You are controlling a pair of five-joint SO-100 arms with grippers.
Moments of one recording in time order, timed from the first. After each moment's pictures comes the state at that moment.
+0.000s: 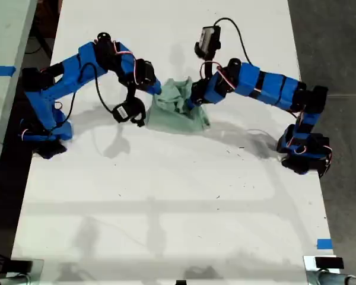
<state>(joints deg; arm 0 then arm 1) -28.5 88.9 59.8 86.3 19.6 24.6 84.2 61.8 81.1 -35.3</state>
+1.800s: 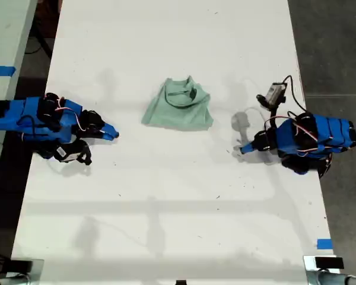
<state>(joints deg) -8.6 196.3 179.9 62.6 -12.1 0.8 201.1 169.4 85.6 -14.0</state>
